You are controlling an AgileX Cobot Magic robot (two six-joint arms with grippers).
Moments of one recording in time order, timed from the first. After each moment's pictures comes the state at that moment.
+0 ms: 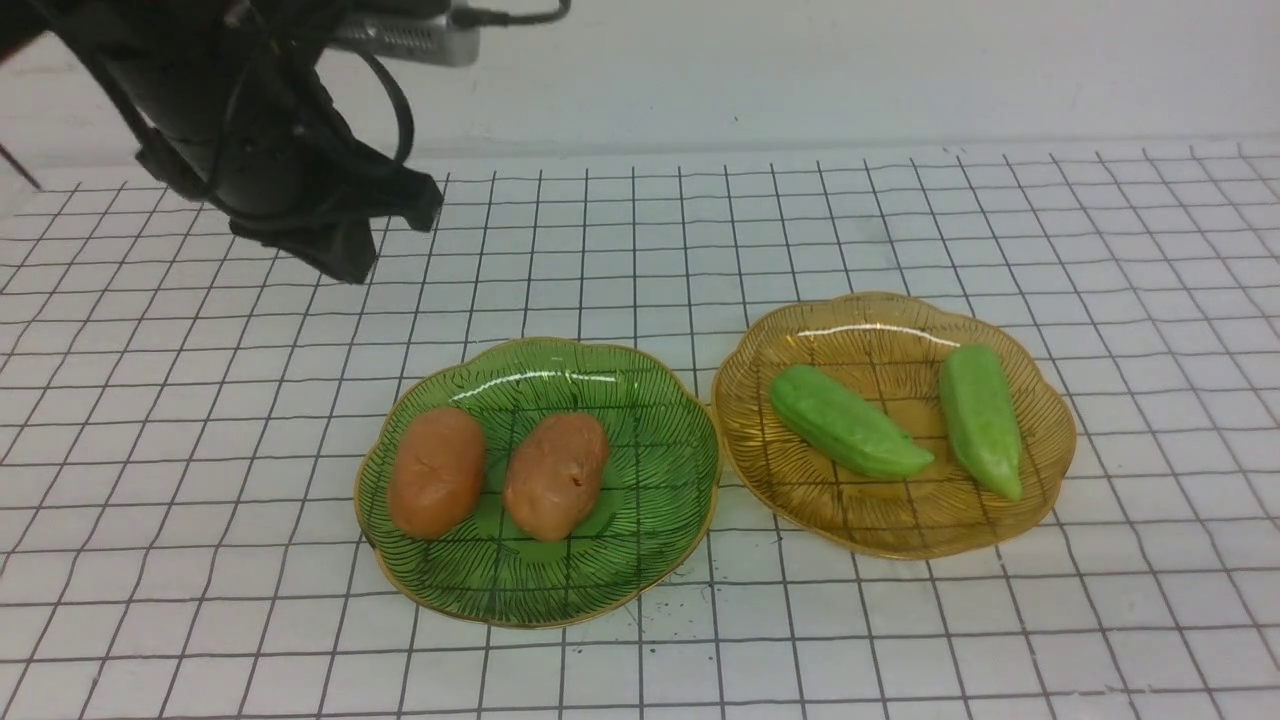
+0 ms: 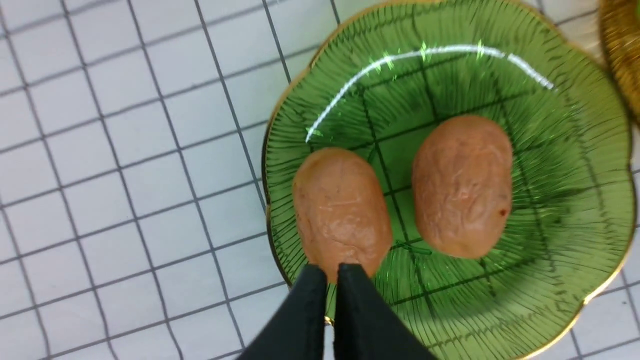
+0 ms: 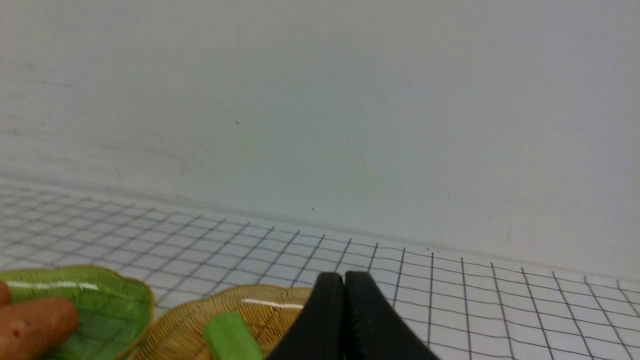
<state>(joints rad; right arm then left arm) 0.19 0.10 -0.14 0.31 0.14 -0.45 -0.24 1.65 -1.69 0.00 1.23 0.04</state>
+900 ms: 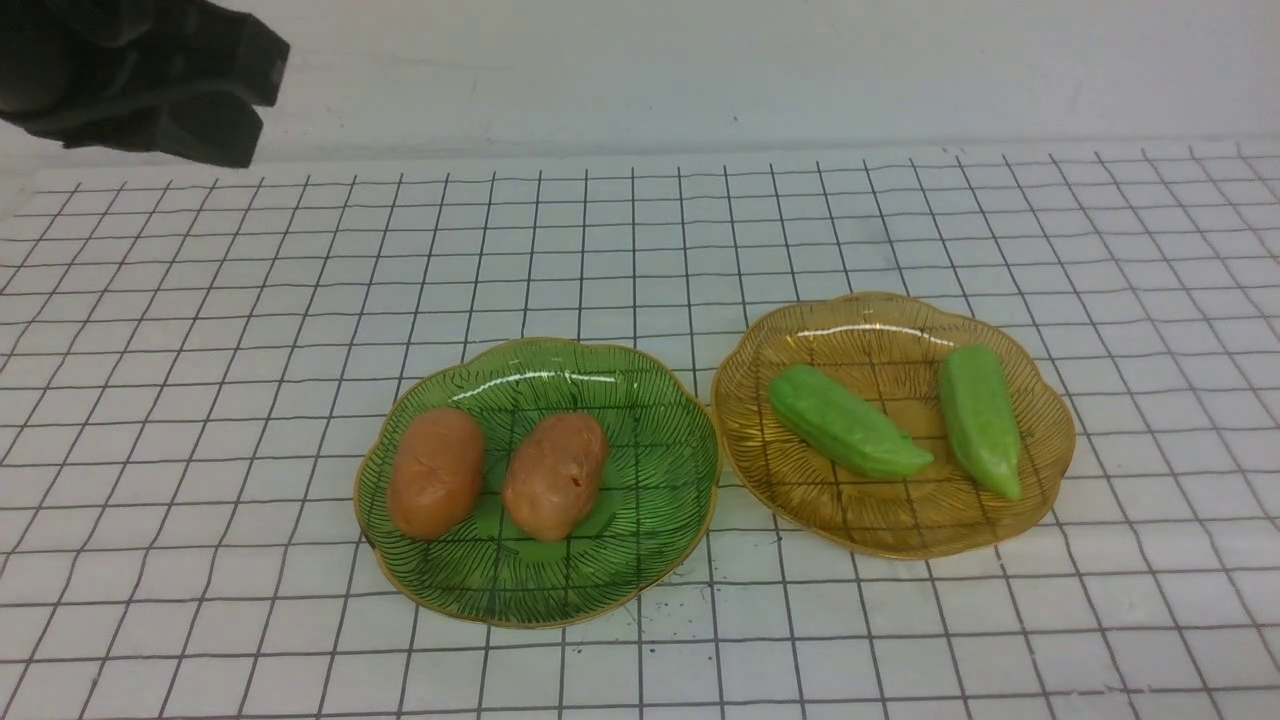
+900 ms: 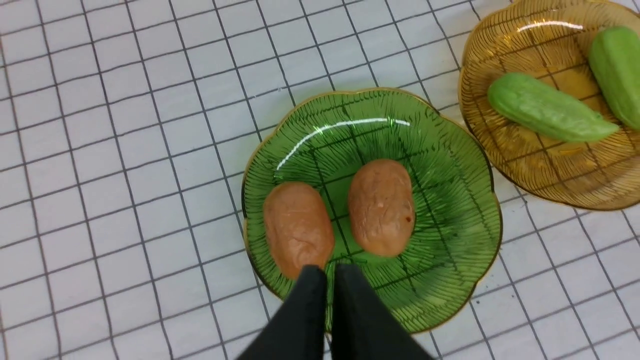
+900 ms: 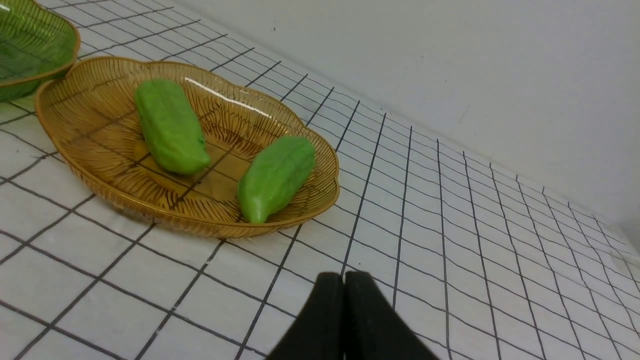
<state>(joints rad) 0.11 -0.01 0.03 0.03 0.29 -0.45 -0.24 1.30 -1.61 -0.07 1.26 0.04</state>
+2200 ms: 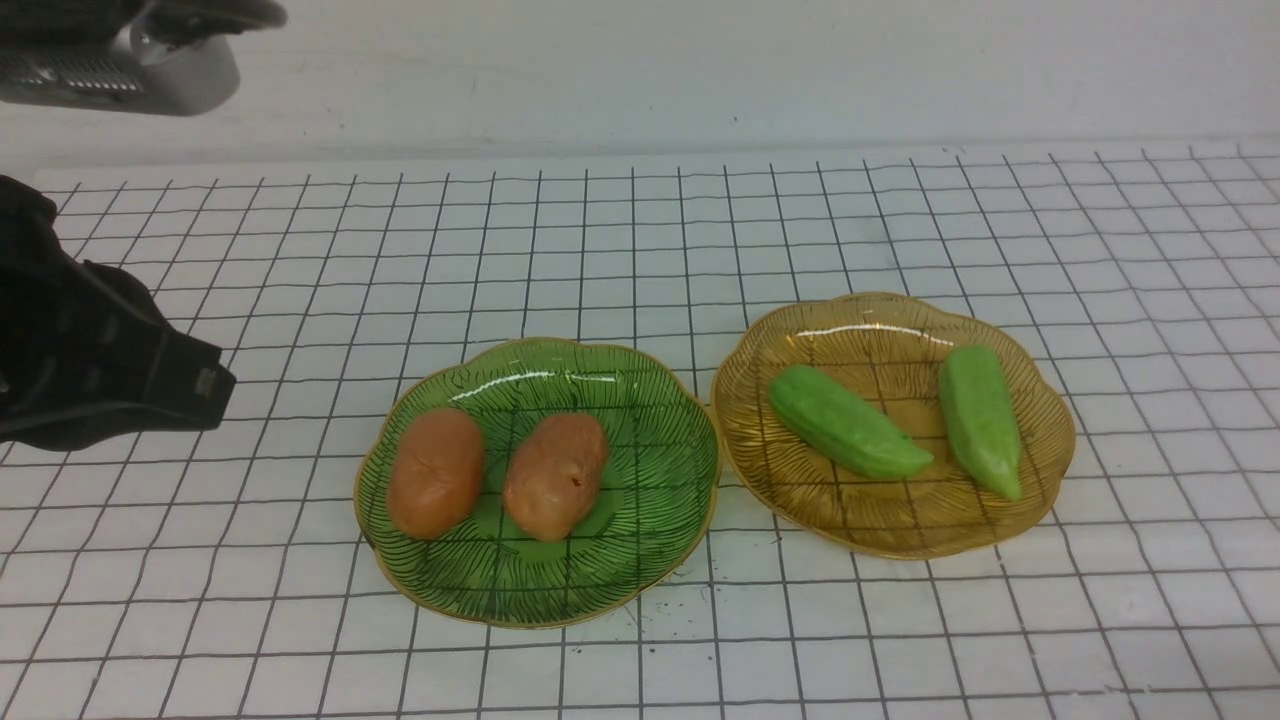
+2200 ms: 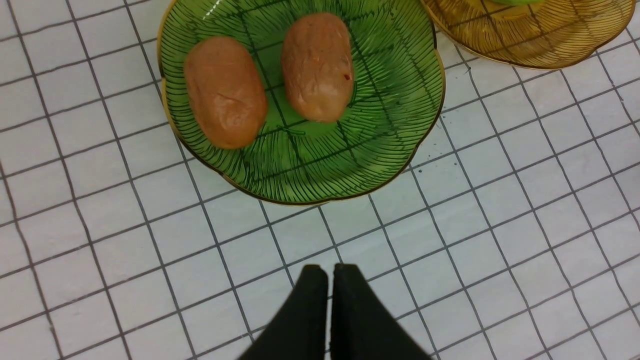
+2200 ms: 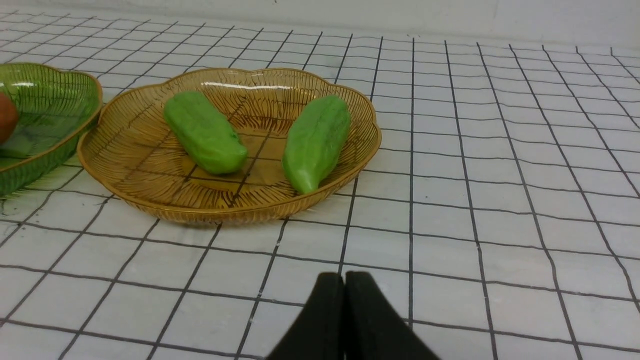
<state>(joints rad) 0.10 -0.01 0.02 0.11 0.40 -0.14 -0.24 1.07 -1.27 -0.18 1.26 0.08</state>
